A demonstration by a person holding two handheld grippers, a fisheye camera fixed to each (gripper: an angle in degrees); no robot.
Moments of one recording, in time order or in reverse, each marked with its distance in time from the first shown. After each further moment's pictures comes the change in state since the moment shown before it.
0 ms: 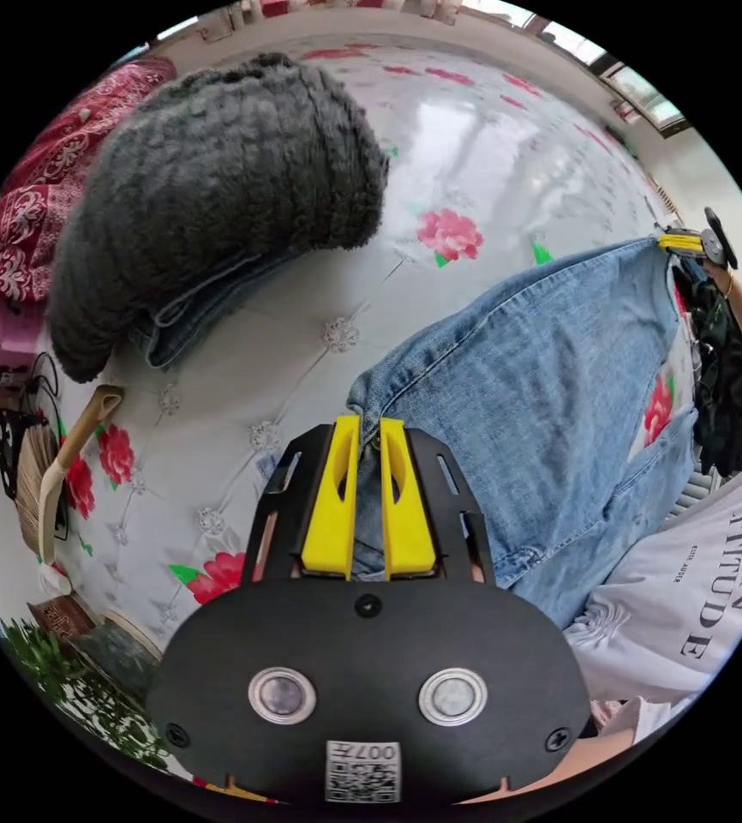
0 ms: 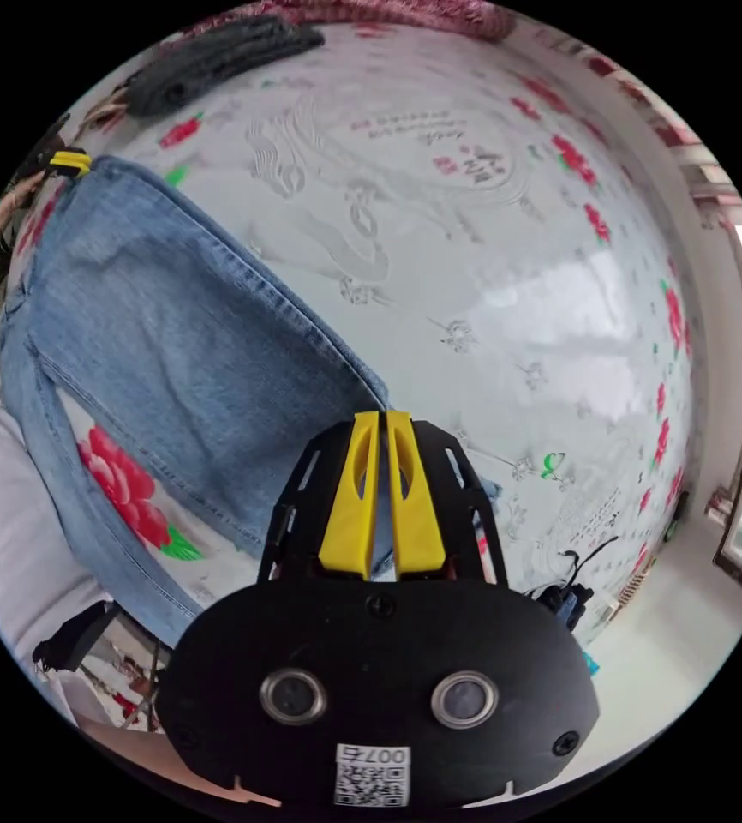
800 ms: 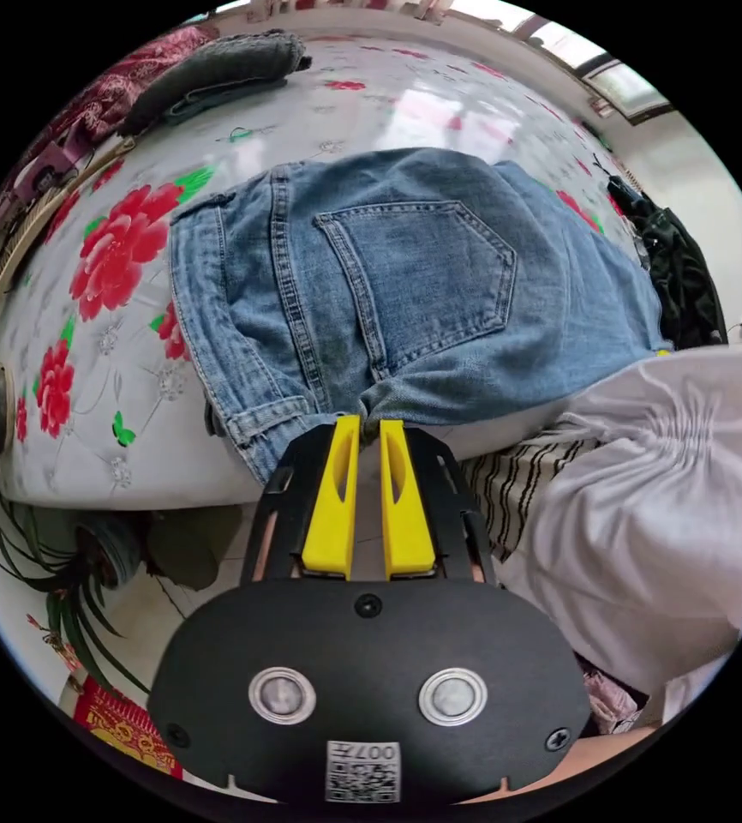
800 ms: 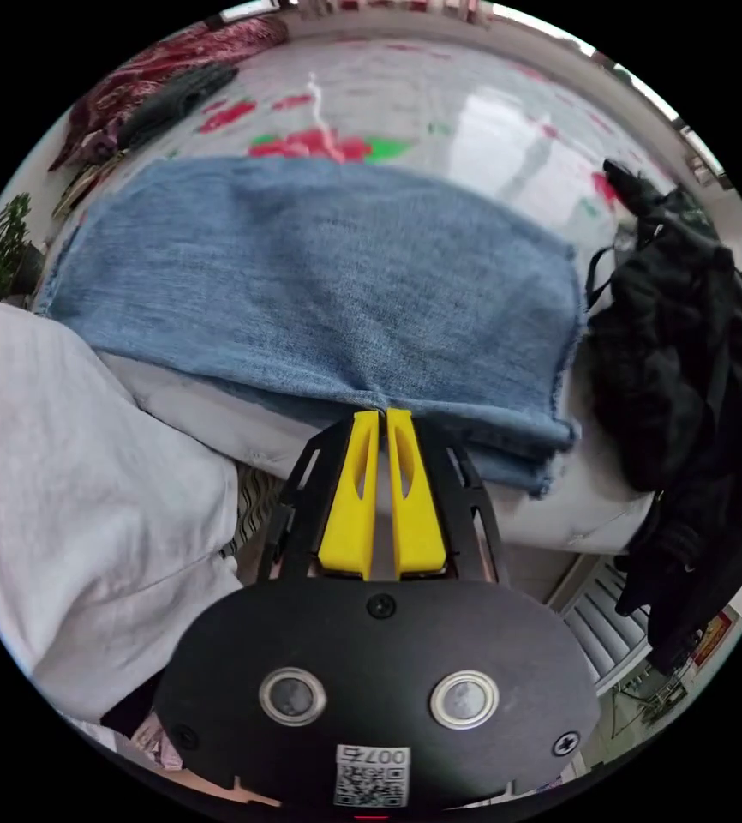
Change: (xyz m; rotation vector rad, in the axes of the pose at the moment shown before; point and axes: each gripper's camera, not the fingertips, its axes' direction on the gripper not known) left arm 0.145 0.369 0.043 0.006 0.105 -0.099; right arm -0.315 0.443 0.076 0.013 -0.235 0.616
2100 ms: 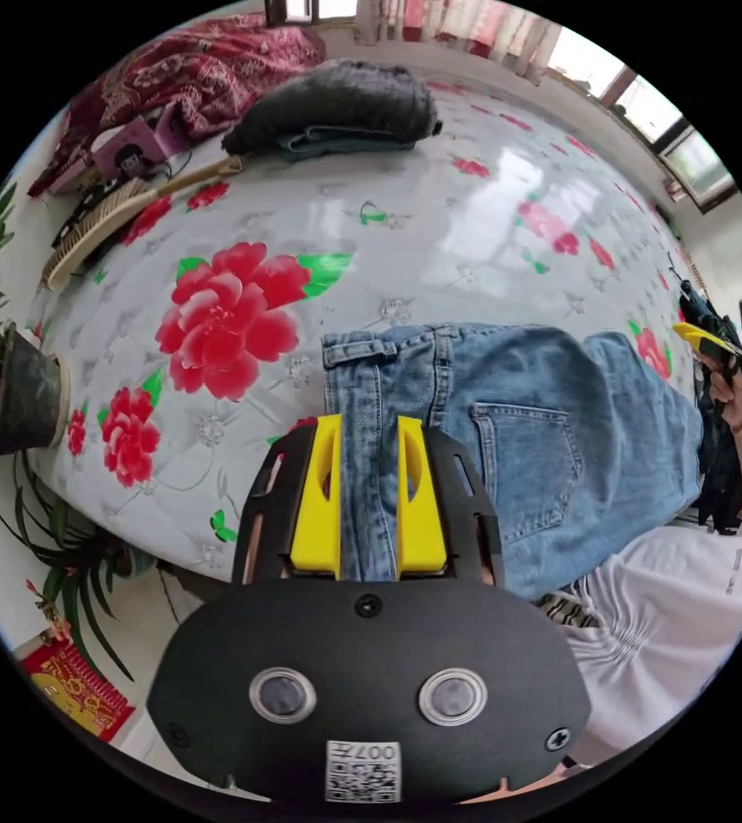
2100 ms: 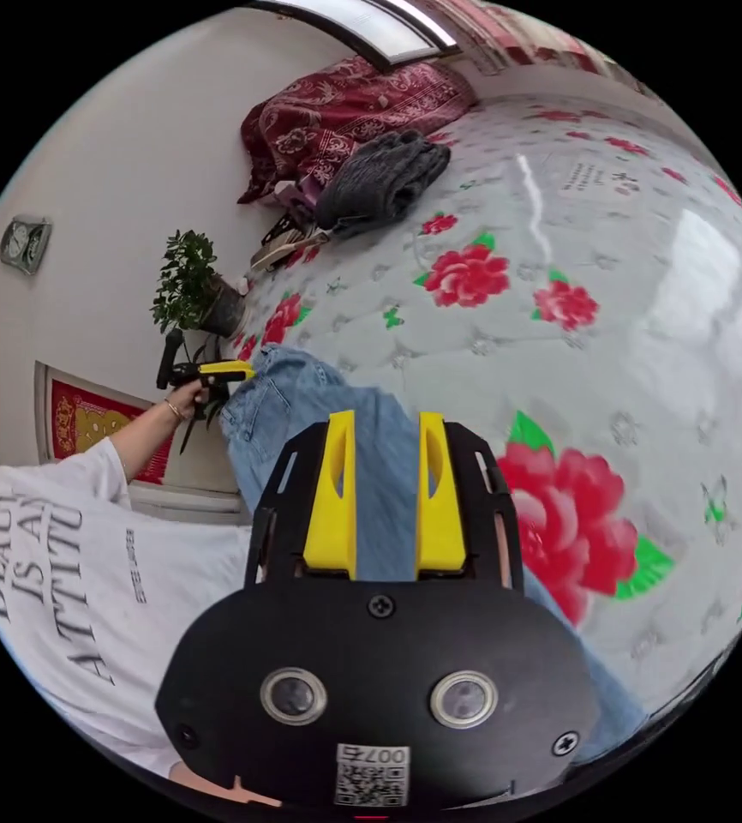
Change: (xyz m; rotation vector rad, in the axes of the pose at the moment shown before) left arm -0.060 -0.124 -0.050 0.143 -0.136 -0.221; right arm -0.003 -0.295 0.014 0.215 -0.624 -0.388
